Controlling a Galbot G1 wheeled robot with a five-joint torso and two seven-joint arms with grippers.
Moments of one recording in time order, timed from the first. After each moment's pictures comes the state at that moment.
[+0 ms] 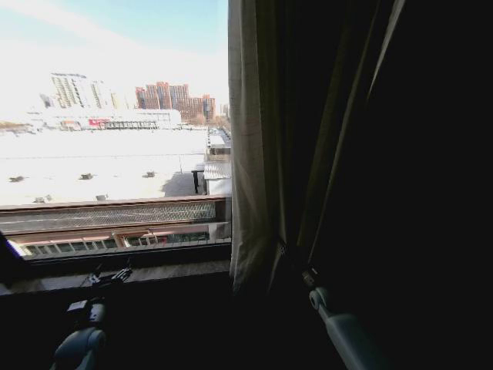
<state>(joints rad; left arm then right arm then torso) 1.33 -1.16 -0.83 -1.62 -0.51 -0.15 0.05 -0.96 1.16 0.32 1.43 0.34 0.32 -0.23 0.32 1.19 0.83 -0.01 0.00</state>
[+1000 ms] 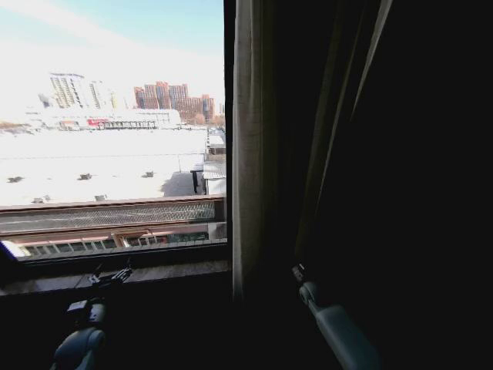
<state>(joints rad) 1.33 -1.16 -0.83 -1.62 -0.51 -0.15 0.05 -0.81 1.18 0.21 1.32 0.26 0.29 -0.11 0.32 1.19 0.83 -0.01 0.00</state>
